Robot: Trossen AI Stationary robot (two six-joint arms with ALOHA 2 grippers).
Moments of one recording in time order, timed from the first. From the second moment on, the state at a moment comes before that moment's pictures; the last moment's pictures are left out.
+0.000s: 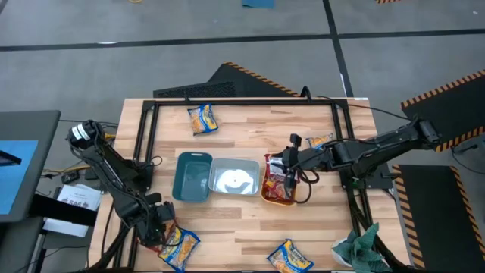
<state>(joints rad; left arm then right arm) -0.99 1.37 0.71 -0.67 -0.13 -1.28 0.20 1.17 0.82 -0.23 0.42 0.07</state>
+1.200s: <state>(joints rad) -0.86 1.15 1.15 -1.11 -0.50 -0.88 0.20 1.17 0.82 -0.23 0.42 0.07</state>
